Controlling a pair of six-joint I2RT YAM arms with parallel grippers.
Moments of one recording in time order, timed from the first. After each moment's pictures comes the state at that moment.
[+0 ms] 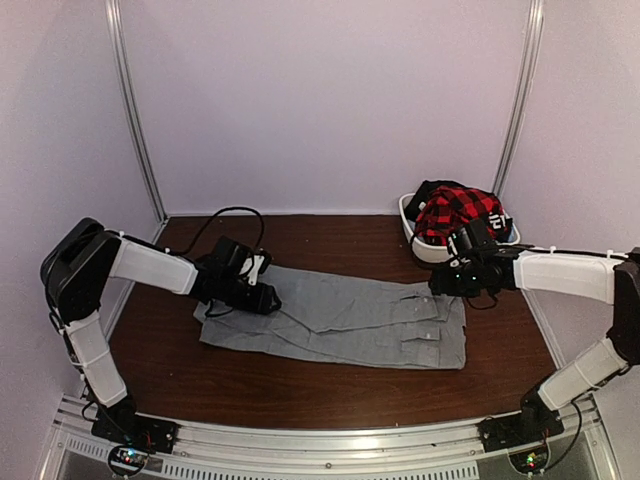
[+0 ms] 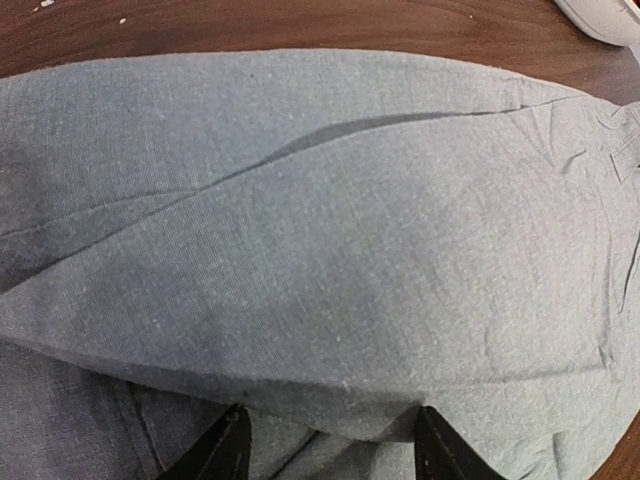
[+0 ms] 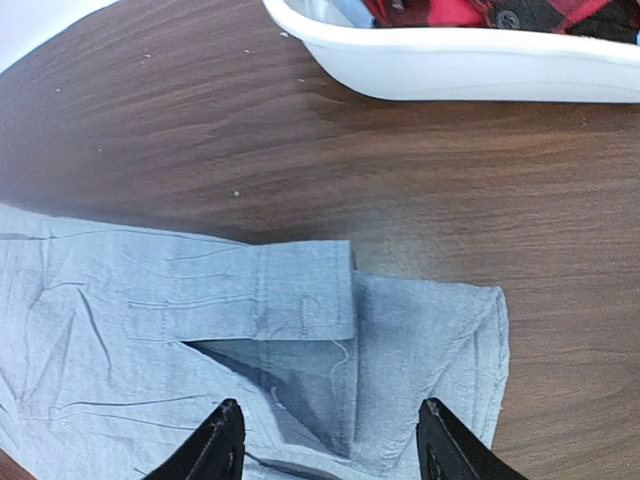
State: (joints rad) left arm -0.58 1.83 0.94 0.00 0.18 -0.30; right arm 0.44 1.42 0.85 -0.33 0.15 0.47
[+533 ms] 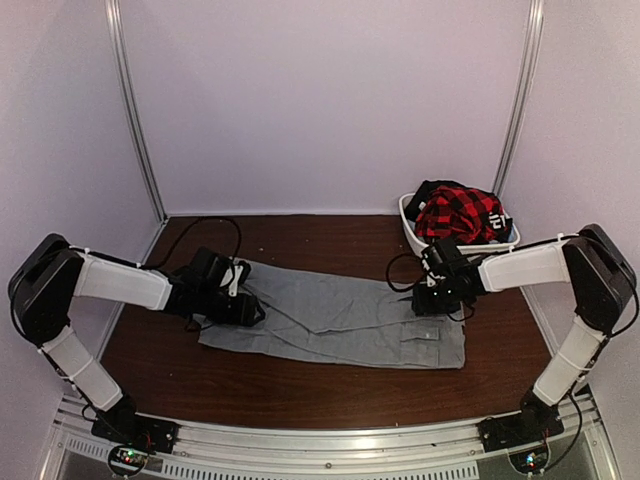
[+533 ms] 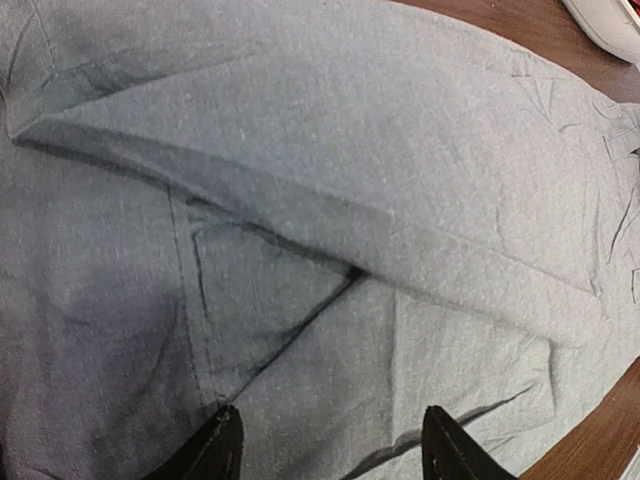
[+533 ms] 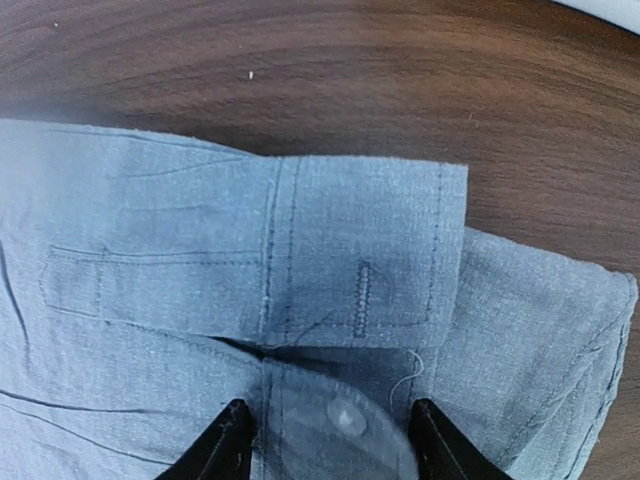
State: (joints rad) left arm -0.58 1.61 0.75 -0.02 0.15 -0.40; right arm 0.50 1.66 0.87 -0.25 0.12 0.43
